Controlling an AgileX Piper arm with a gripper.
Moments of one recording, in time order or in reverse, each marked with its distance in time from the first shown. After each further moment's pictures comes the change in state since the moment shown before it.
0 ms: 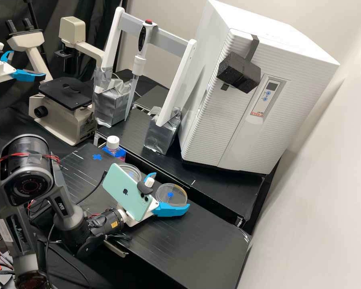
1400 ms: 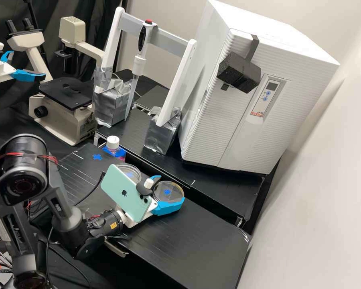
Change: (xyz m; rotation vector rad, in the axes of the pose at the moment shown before) arm -0.009 0.007 0.000 0.024 0.009 -0.008
